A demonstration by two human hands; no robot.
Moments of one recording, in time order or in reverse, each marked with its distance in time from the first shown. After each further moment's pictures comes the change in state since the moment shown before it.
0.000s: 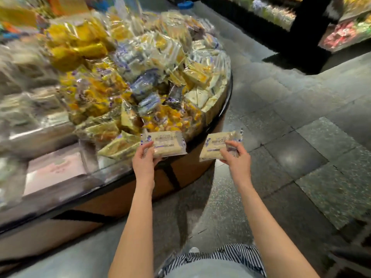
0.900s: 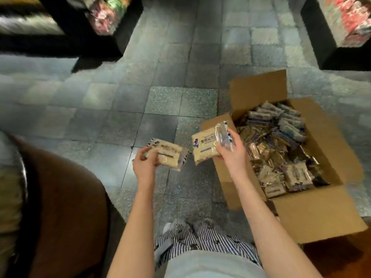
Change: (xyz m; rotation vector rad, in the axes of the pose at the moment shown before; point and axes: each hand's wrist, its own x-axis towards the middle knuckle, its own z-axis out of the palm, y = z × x) left_hand -0.323 -0.197 0.488 0.455 -0.890 -0.045; right_hand -0.034 -0.007 -0.559 0.130 0.927 0.031
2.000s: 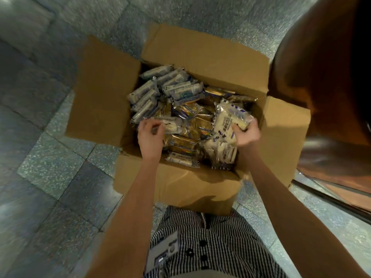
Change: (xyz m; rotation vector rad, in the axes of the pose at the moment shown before) left_hand 0.058 -0.097 0.496 0.984 -1.159 0.450; right_hand 0.160 0.135 -0.254 -0.135 1.065 0.602
